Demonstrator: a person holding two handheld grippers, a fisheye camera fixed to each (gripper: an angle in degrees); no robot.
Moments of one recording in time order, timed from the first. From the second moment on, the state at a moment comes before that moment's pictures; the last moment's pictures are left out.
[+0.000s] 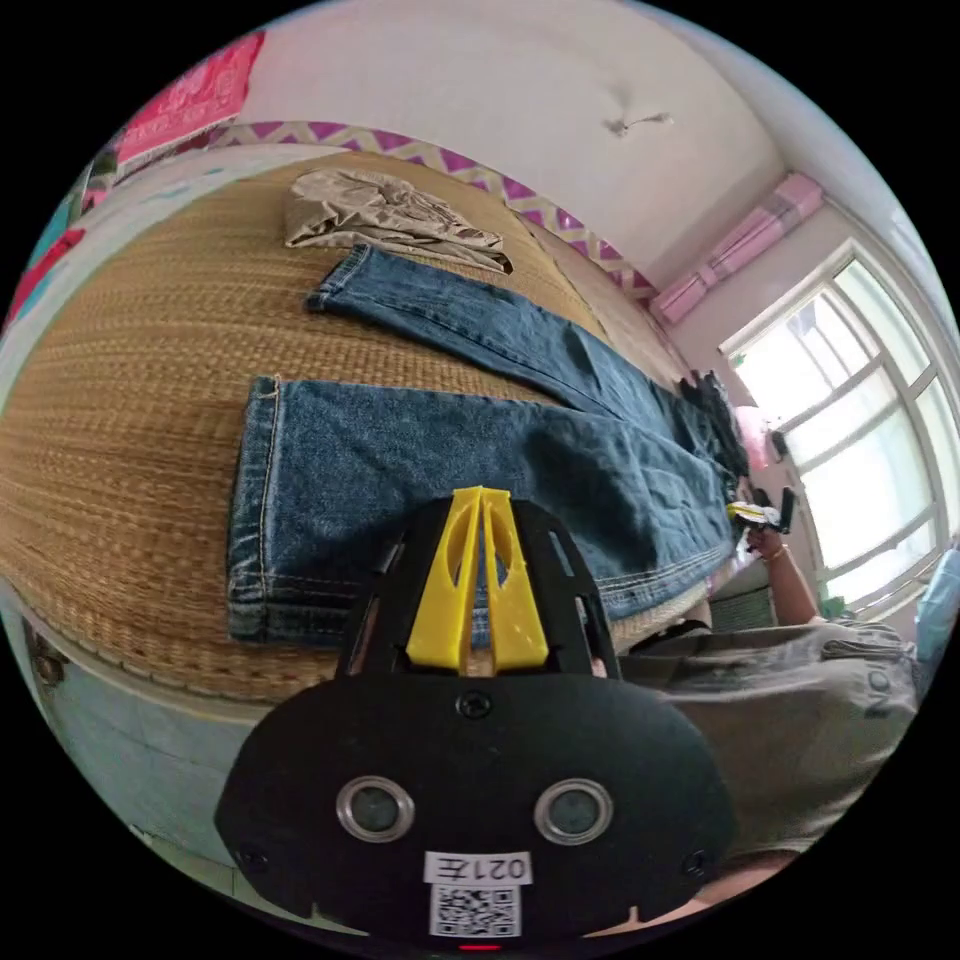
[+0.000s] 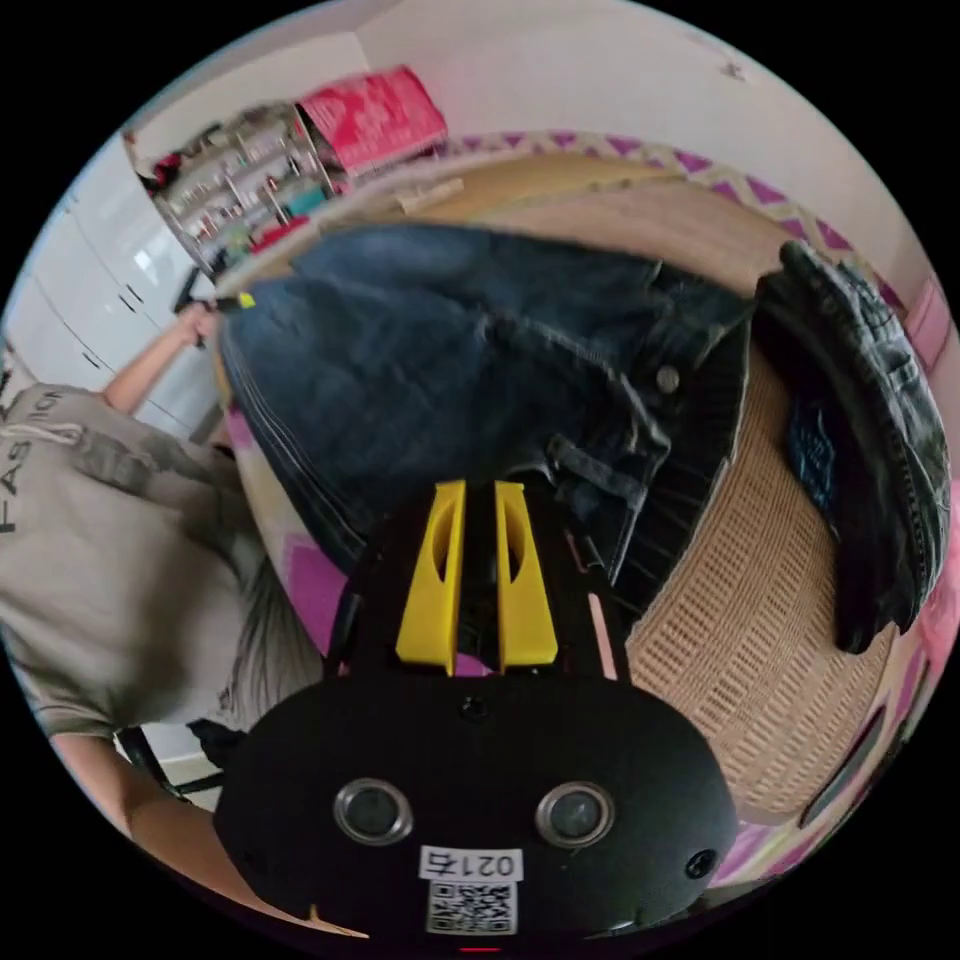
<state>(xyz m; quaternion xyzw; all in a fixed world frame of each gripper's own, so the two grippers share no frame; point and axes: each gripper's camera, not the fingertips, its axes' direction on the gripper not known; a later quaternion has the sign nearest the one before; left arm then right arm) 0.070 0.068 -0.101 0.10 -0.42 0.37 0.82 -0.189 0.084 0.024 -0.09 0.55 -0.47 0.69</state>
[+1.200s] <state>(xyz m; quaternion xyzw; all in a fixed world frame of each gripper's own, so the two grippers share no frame) 0.032 0.170 -0.241 0.36 -0.21 0.24 0.88 -0.119 0.189 -0.128 0.33 0.26 -0.18 0.89</state>
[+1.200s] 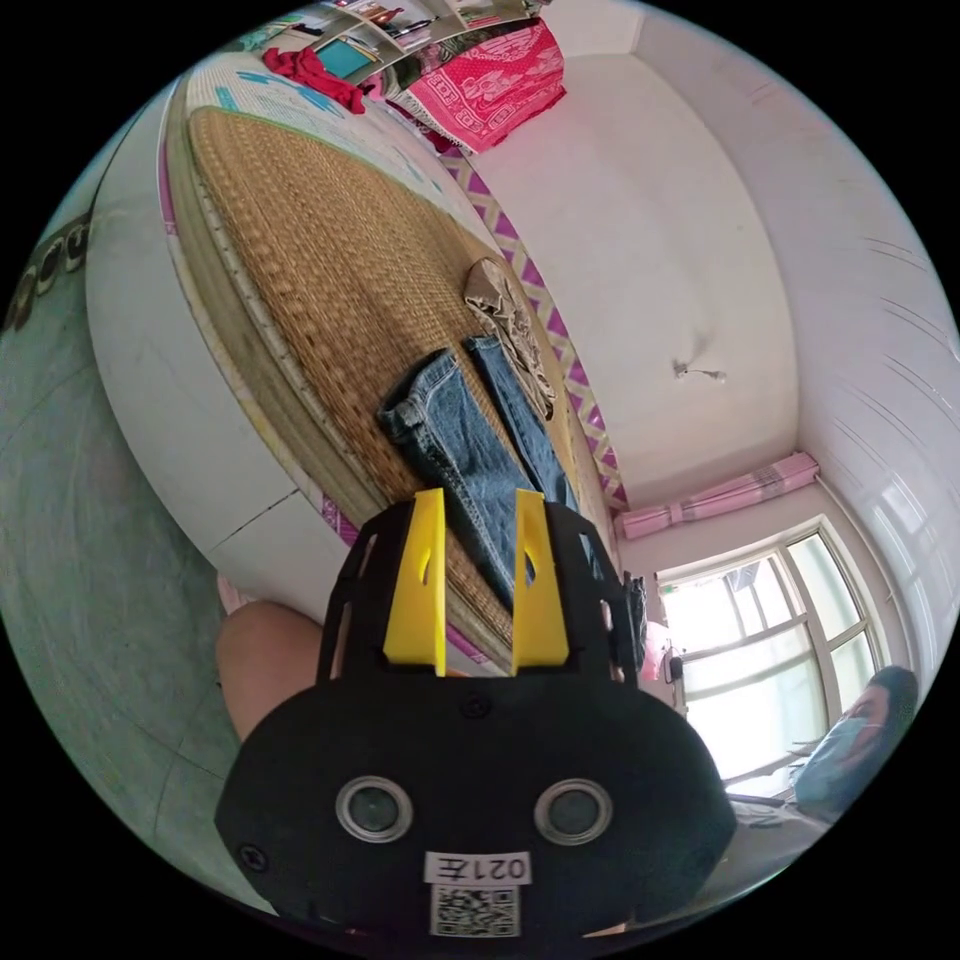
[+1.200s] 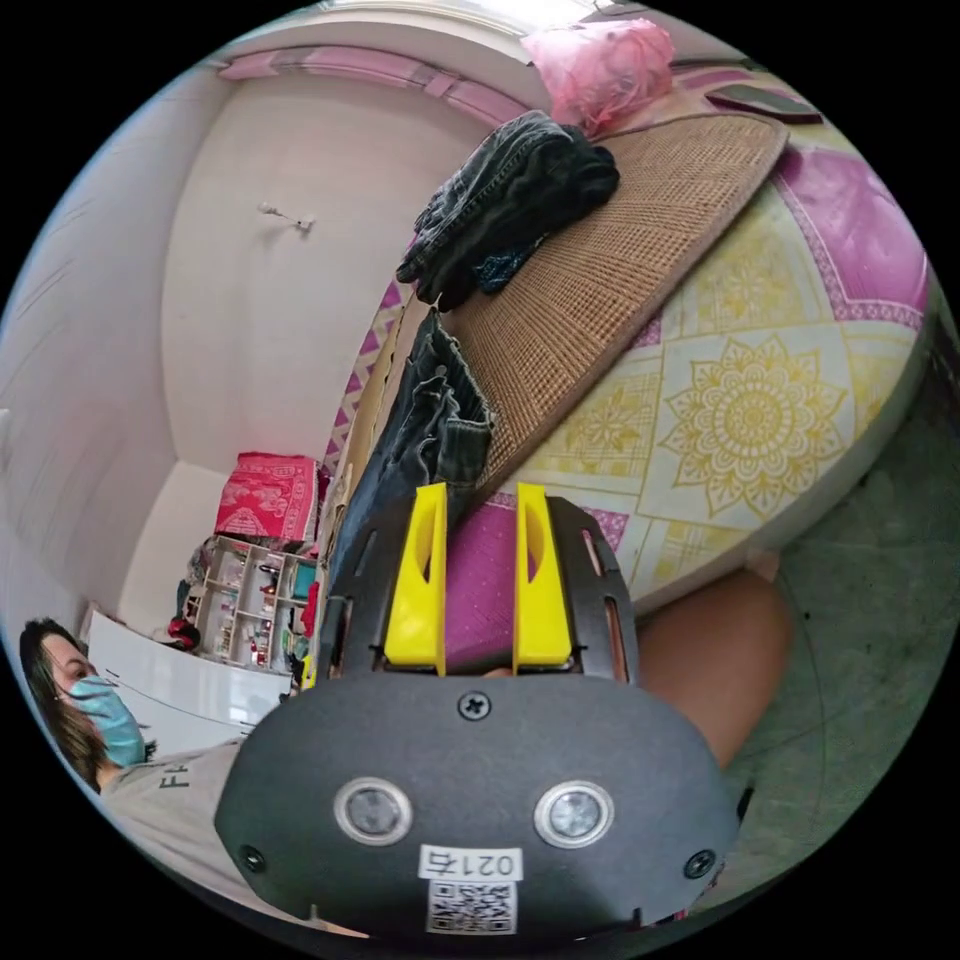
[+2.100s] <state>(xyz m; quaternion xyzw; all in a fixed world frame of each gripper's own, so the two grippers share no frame) 0.186 0.159 -0.187 0.22 -0.41 0.33 0.82 -0.157 0.157 -0.126 0.26 0.11 -0.20 0.94</state>
